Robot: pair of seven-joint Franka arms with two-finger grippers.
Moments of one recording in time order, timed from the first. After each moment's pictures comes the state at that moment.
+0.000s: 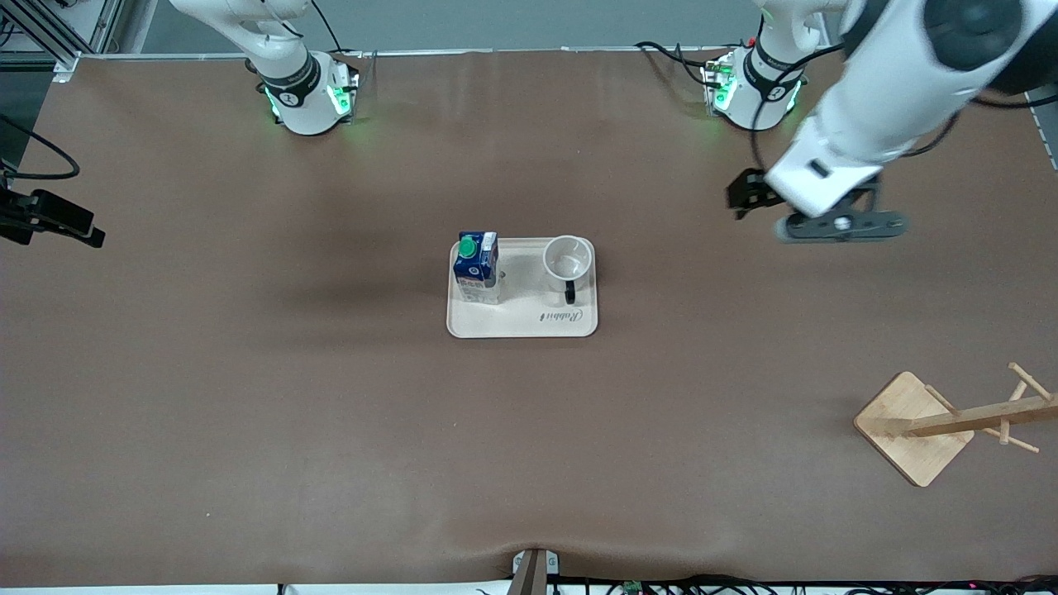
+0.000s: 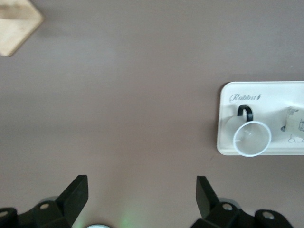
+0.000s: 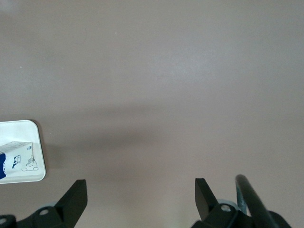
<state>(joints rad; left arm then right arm) 0.02 0.07 -0.46 -1.66 0.01 1.65 -0.42 -0.04 0.10 -0.05 -1.43 0.03 1.49 -0.02</state>
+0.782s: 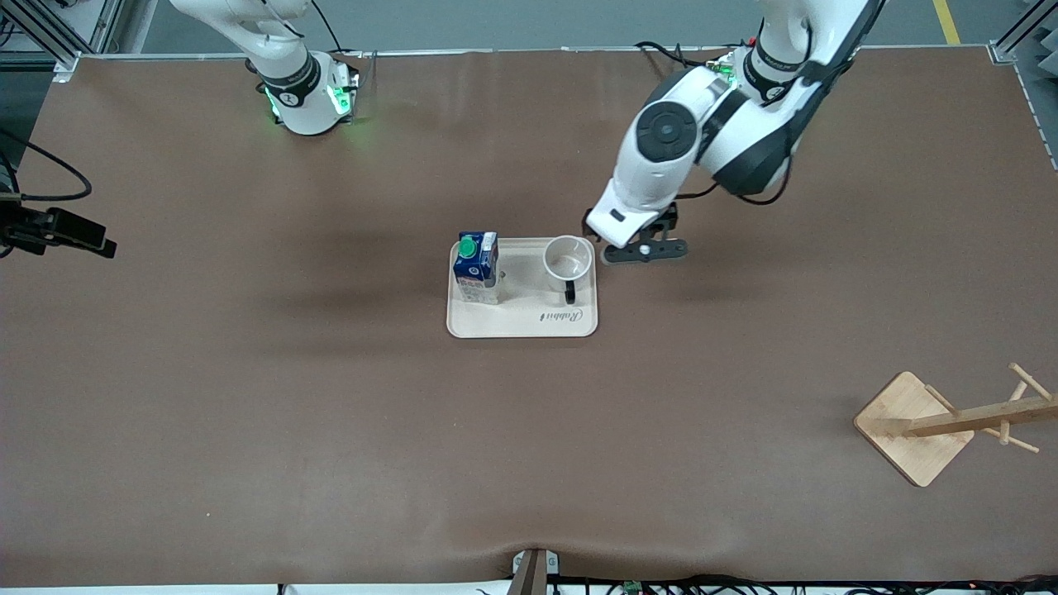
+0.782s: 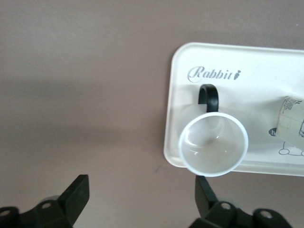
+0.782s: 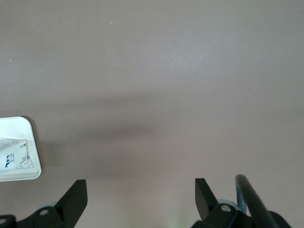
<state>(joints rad) -0.14 0.30 -0.60 -1.95 0.11 2.10 -0.87 -0.05 0.15 -0.05 -1.43 0.03 1.49 -0.02</state>
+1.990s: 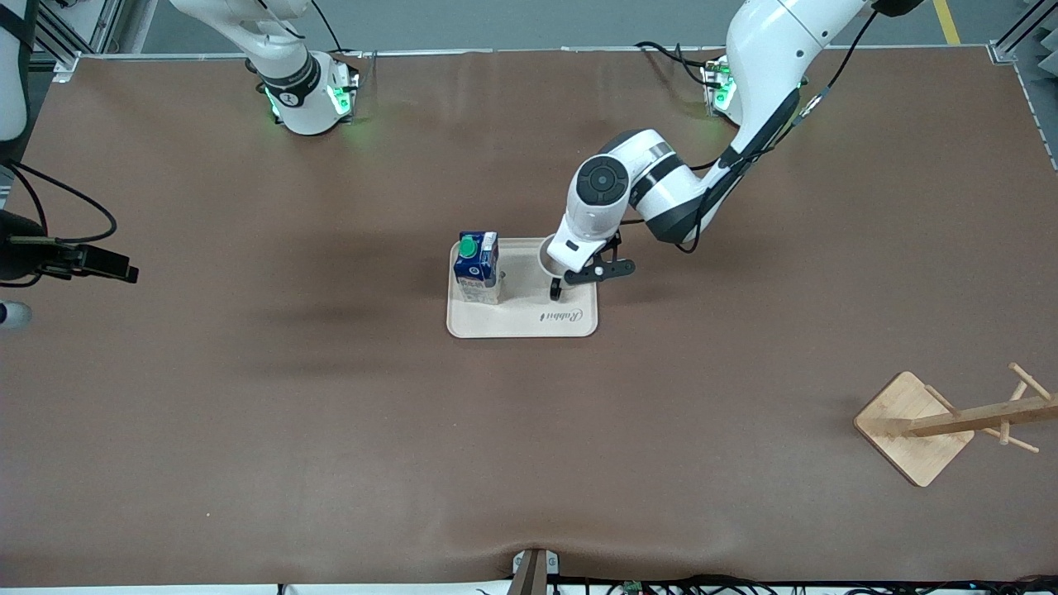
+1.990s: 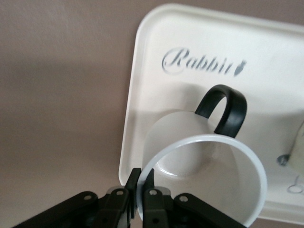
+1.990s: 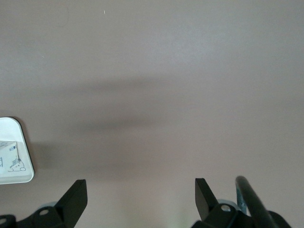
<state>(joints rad) -0.20 0.53 -0.60 -1.91 0.25 2.27 -1.10 -0.05 0.24 -0.04 -1.44 0.03 1.51 -0.03</state>
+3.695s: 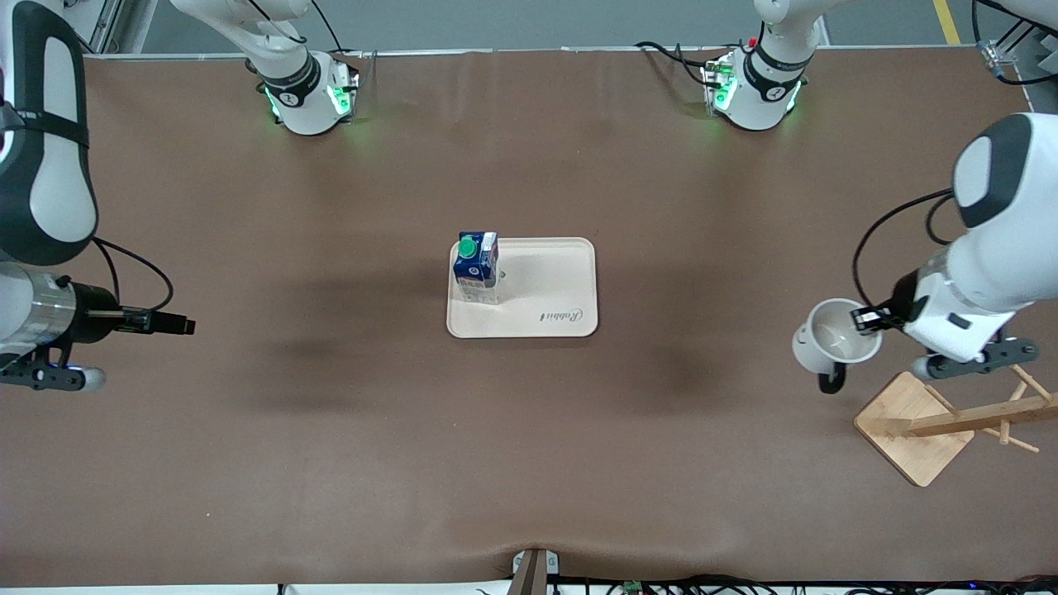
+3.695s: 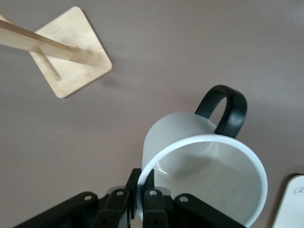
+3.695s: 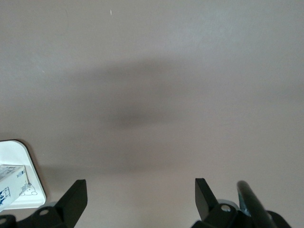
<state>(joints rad) 0.45 0.35 -0.60 -1.52 0.22 1.77 -0.35 -0.05 0.40 -0.03 -1.45 0.12 1.63 0.03</state>
